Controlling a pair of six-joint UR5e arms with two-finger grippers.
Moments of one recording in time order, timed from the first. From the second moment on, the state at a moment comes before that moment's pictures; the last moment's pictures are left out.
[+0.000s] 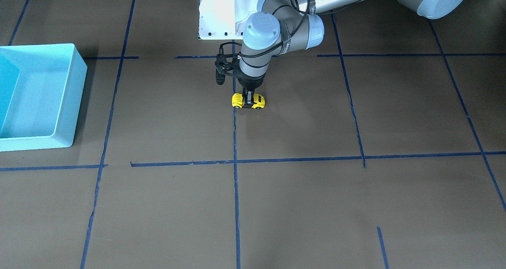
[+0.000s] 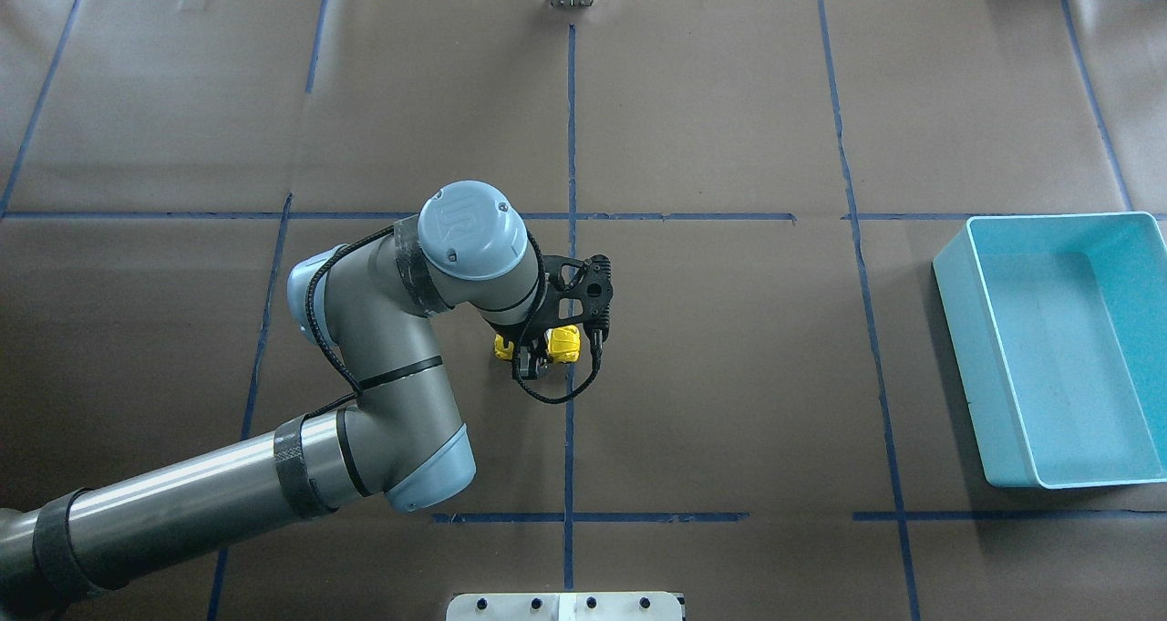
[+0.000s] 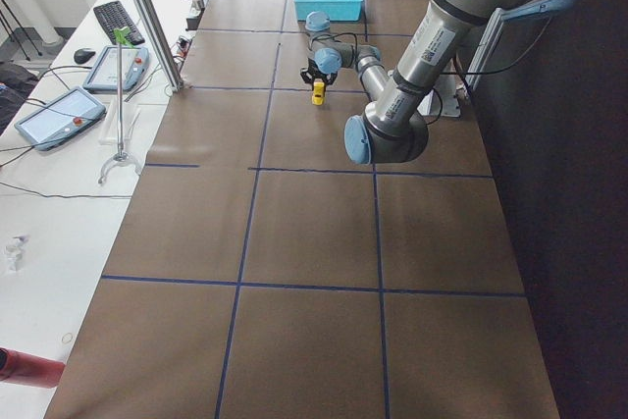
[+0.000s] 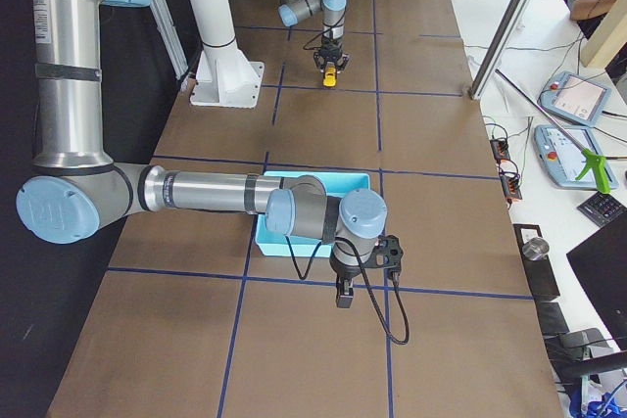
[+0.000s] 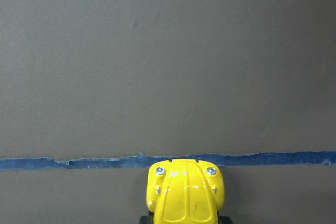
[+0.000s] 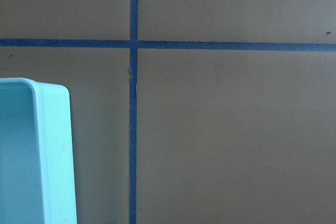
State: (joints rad) left arm -0.48 -2.33 -1.50 -1.80 -1.94 0.34; right arm 1.60 -1.61 1.61 -1.67 2.30 -0.09
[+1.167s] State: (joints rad) left arm -0.51 -2.21 -1.47 -2.12 -1.94 0.34; right arm 1.60 -1.60 1.62 -1.67 2.30 -0.08
